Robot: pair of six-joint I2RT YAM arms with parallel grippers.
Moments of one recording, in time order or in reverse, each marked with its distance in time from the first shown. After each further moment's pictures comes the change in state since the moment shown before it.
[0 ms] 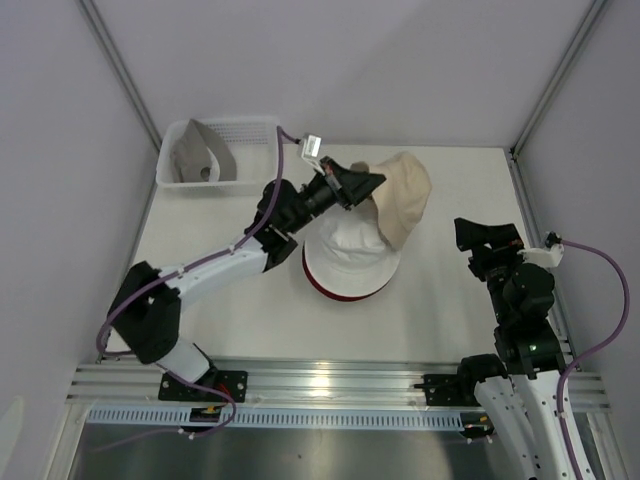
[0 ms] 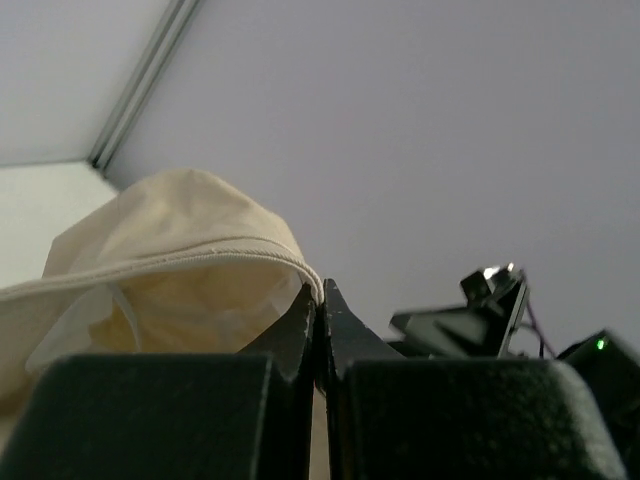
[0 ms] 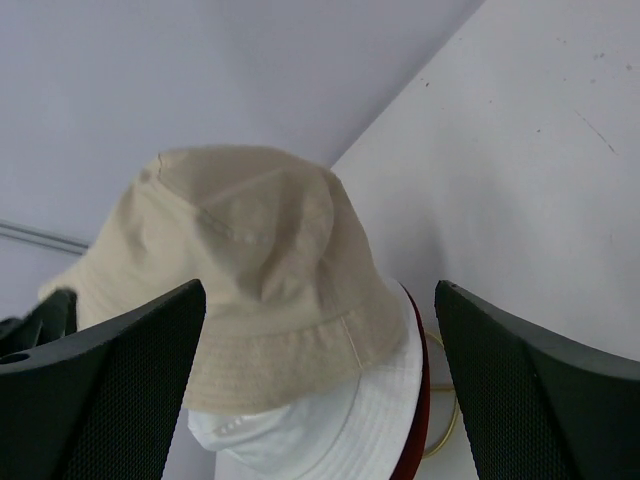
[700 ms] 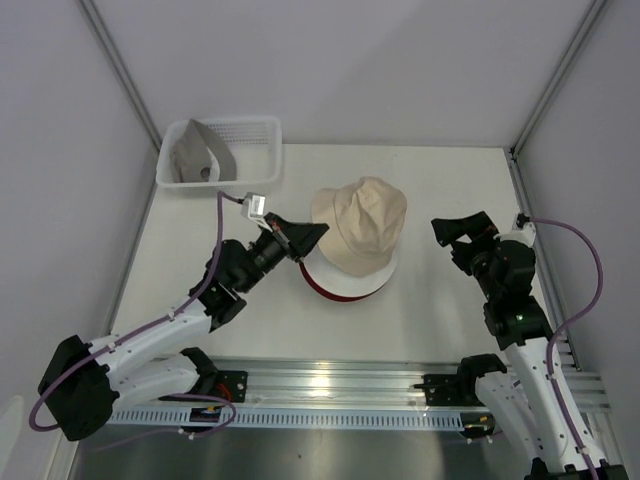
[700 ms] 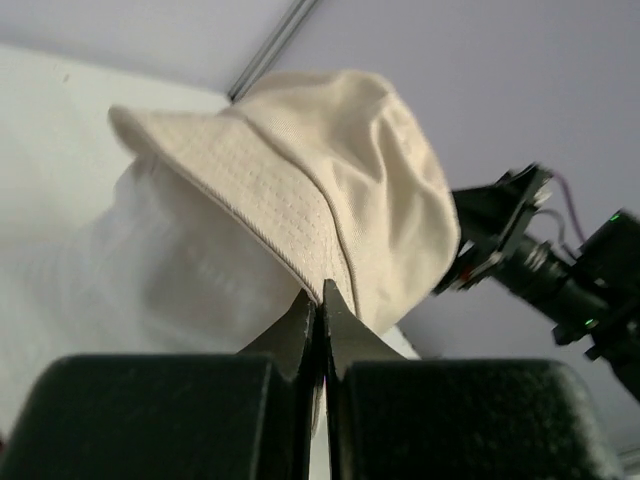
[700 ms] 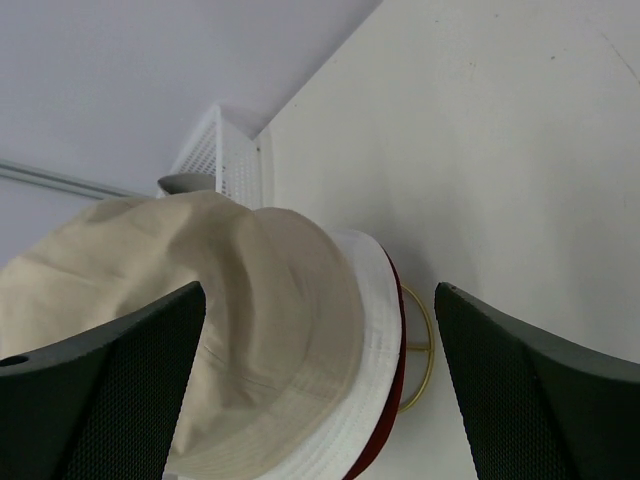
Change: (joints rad) left arm 0.000 -0.568 -0.566 -0.156 -0.217 0.074; right arm -0.001 0.190 -0.010 0.059 -0.143 -0.064
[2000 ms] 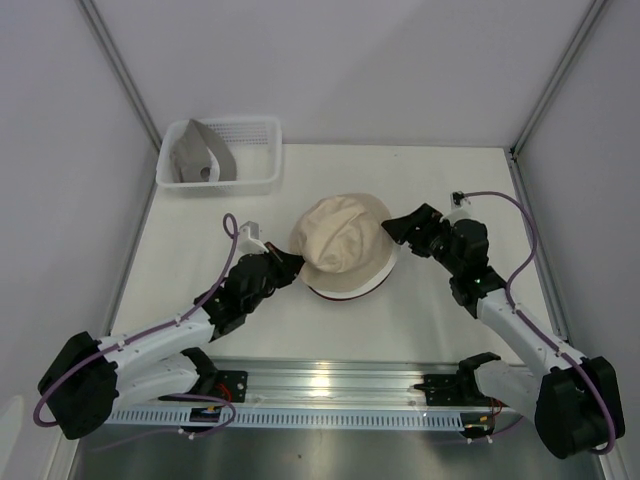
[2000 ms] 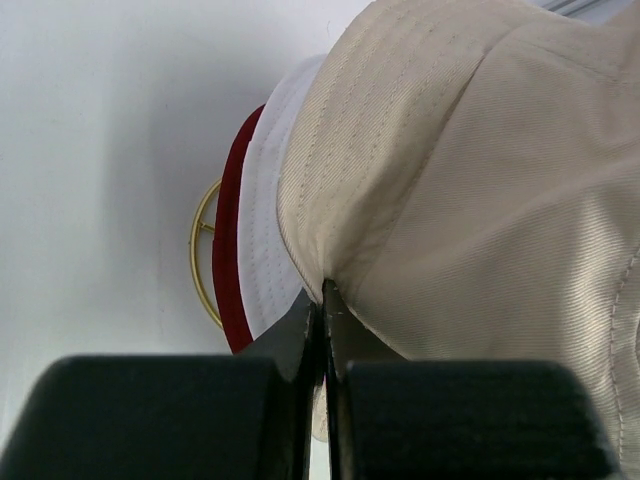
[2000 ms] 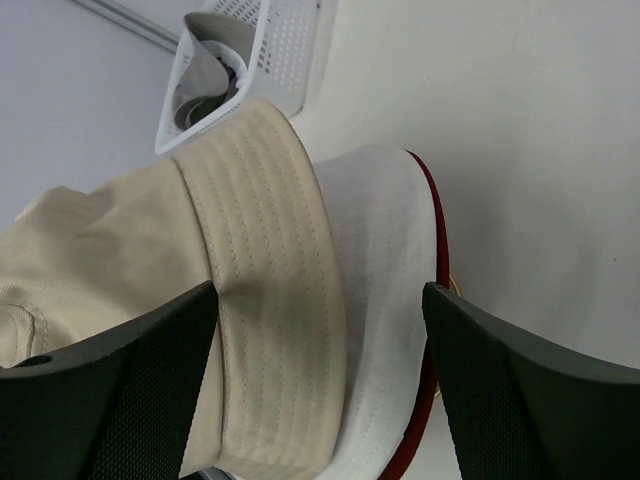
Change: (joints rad) left arm -0.020 0.000 -0.161 -0.371 -0.338 -0.255; right arm 0.152 0.420 -0.062 0.471 -0.229 -0.104
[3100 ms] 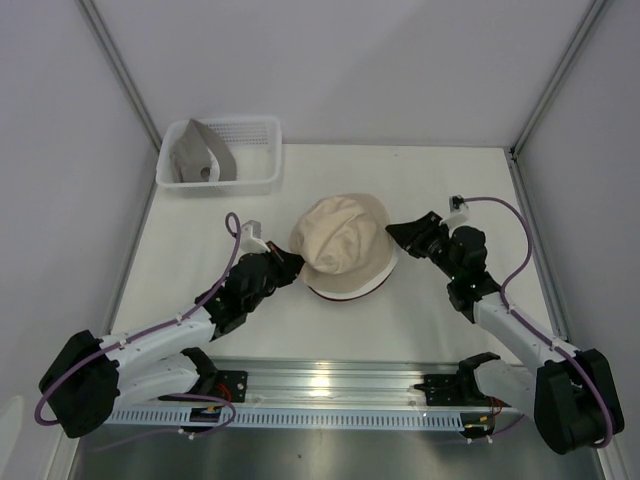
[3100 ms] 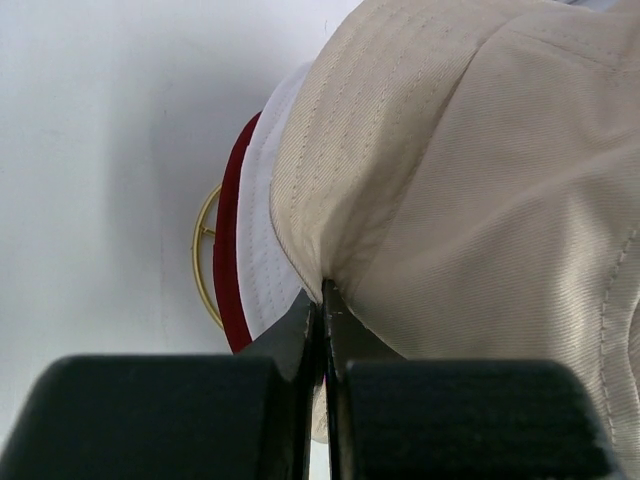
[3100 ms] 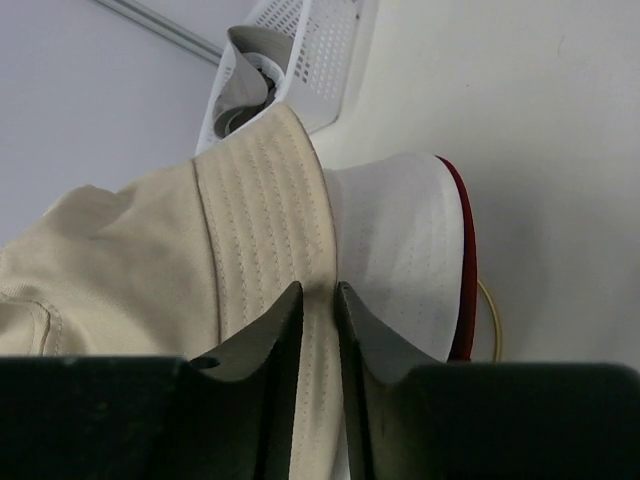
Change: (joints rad) left arm 0.000 0.013 0.005 0.016 0.009 0.037; right arm 0.014 0.044 -0.066 0.202 -0.032 0.063
